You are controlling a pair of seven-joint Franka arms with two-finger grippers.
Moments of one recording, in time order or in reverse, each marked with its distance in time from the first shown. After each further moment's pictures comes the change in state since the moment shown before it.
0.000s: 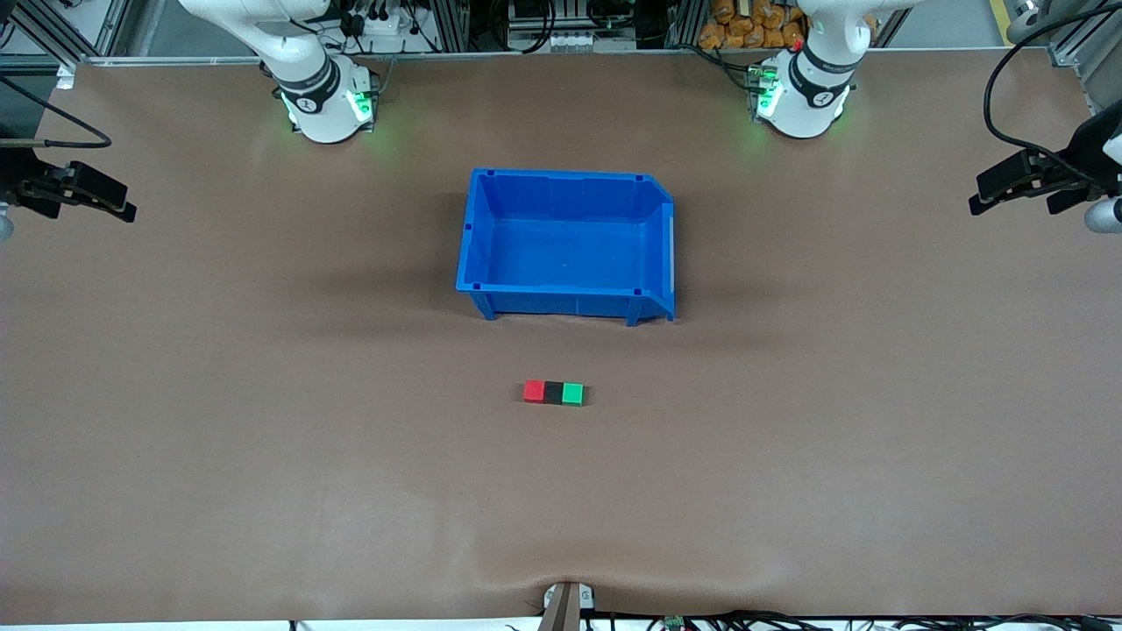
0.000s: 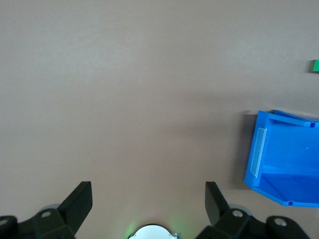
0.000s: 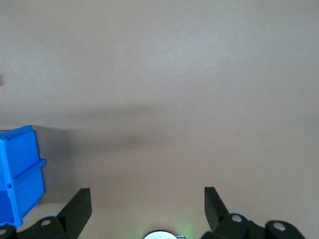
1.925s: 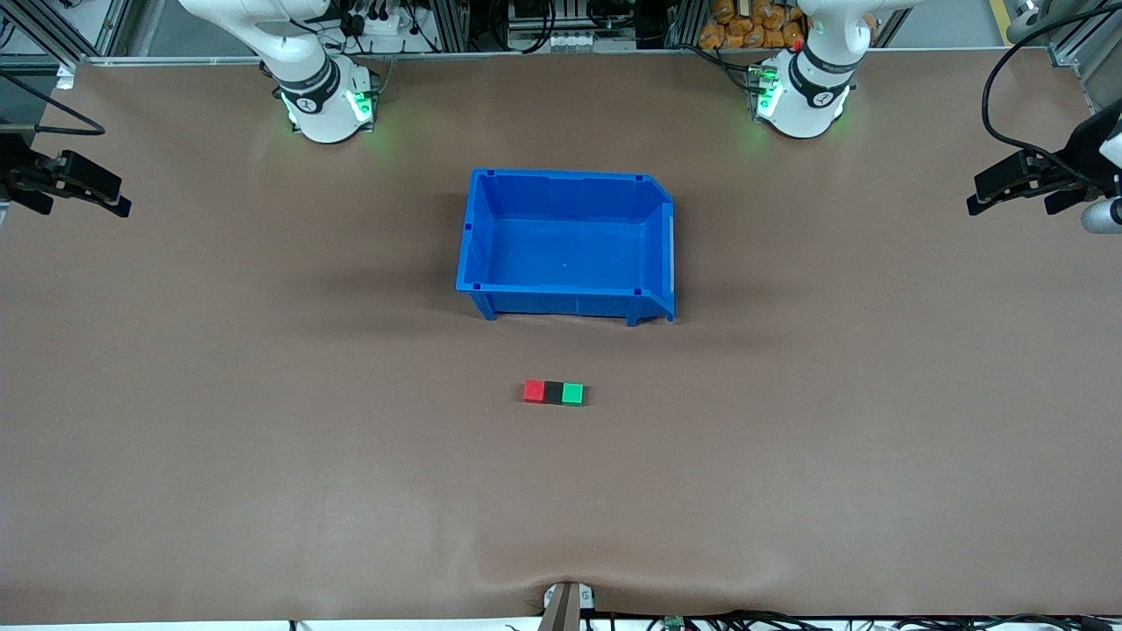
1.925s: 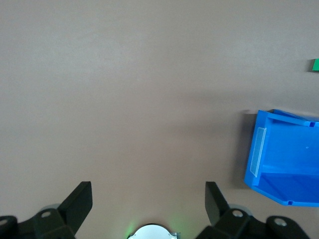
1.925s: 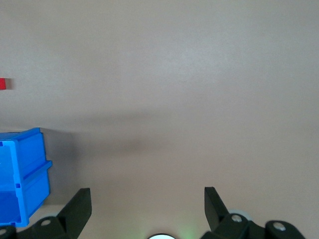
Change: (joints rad) left arm -0.001 0.001 -0.002 -0.002 -0.001 0.000 -0.001; right arm 0.000 -0.003 0.012 0.038 0.009 -0.011 -0.001
